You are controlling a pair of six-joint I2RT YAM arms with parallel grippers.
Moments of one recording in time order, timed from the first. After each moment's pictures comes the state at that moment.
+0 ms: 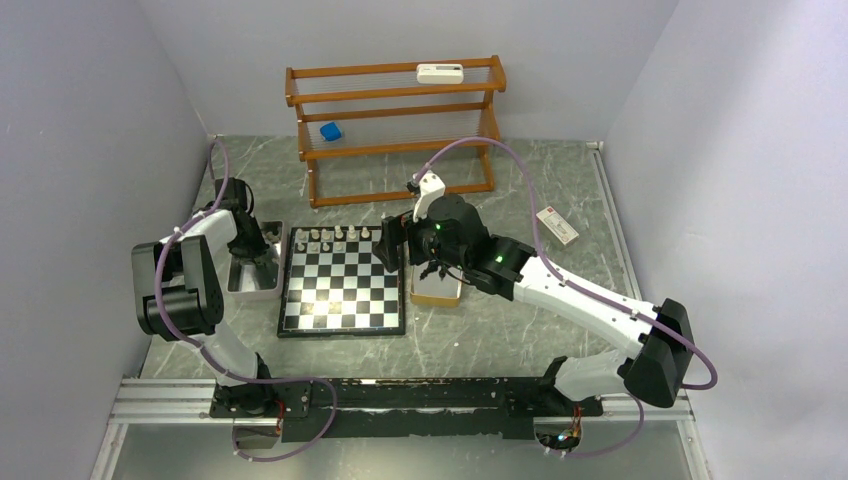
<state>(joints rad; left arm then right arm) 0.17 1.69 1.00 -0.49 -0.11 -0.27 0.94 1.32 1.12 -0.22 0.09 0.36</state>
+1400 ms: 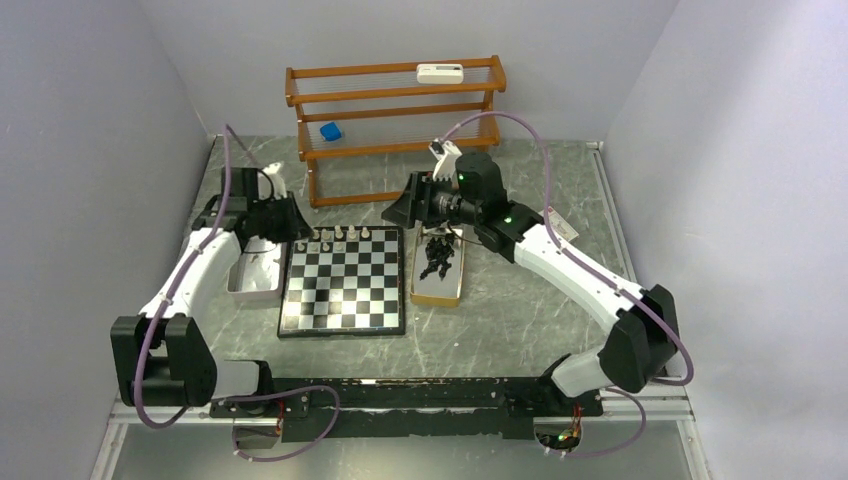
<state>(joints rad) 0.00 1.32 1.00 -0.52 0.38 -0.21 0.67 1.42 1.21 -0.15 -0.35 0.56</state>
